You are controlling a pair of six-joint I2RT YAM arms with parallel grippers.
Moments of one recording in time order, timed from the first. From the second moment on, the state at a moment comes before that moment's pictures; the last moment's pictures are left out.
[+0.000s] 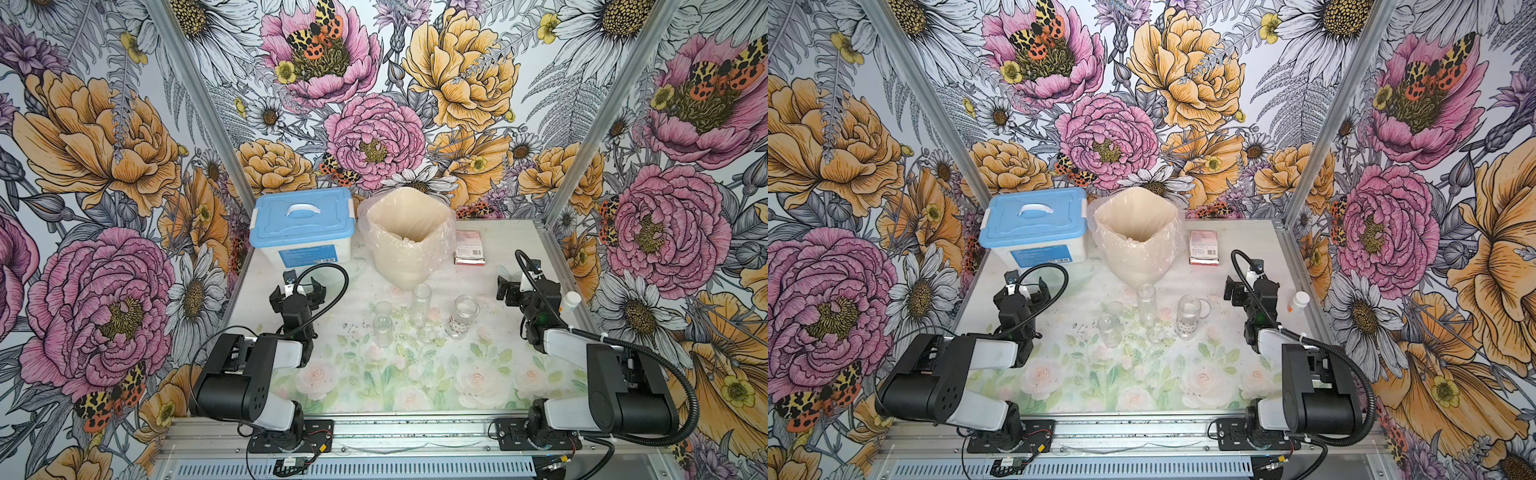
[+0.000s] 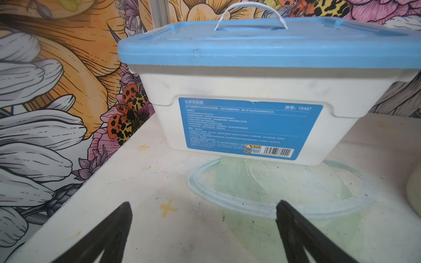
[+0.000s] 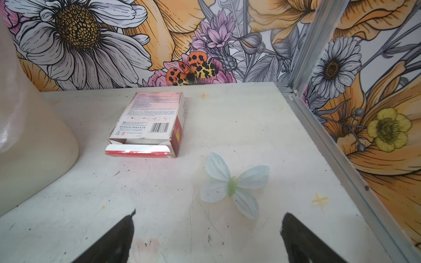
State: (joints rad) left arm -0.09 1.48 0.30 0.94 -0.41 -0.06; right arm -0.06 1.40 0.43 0.60 -0.04 0.02
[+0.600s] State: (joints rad) left arm -0.03 1.55 0.36 0.95 -0.29 -0.07; right arm -0.06 1.54 0.37 0.85 -0.02 0.02
